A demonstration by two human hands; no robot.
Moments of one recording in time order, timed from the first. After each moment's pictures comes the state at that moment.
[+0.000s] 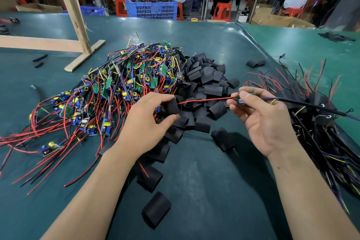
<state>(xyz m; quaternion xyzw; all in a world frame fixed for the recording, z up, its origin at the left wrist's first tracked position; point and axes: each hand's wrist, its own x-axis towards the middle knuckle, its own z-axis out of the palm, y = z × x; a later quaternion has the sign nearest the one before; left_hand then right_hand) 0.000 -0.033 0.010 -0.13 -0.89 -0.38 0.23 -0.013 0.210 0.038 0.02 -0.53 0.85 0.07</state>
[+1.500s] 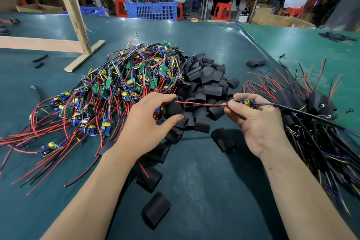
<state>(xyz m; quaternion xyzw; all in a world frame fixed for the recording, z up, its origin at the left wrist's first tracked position) 0.000 -0.030 0.008 -0.16 -0.87 -0.40 0.25 -0.017 0.201 0.026 -0.04 -0.55 0.83 0.09</state>
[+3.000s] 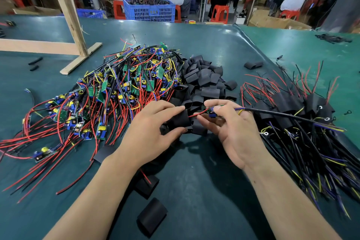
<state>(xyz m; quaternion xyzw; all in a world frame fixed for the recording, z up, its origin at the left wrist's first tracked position) 0.000 -0.023 0.000 -0.22 -0.89 -0.31 0.26 -0.005 0.168 0.024 0.01 -0.53 0.84 0.00</state>
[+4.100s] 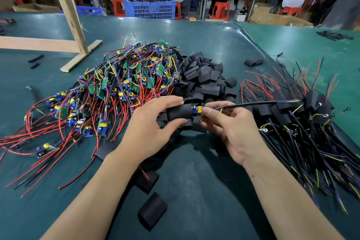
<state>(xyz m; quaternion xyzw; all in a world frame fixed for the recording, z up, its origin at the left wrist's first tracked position) 0.007 -0.016 0.010 -0.19 -0.85 -0.42 0.26 -0.001 0.170 0.024 -0.02 -0.57 0.82 -0.01</state>
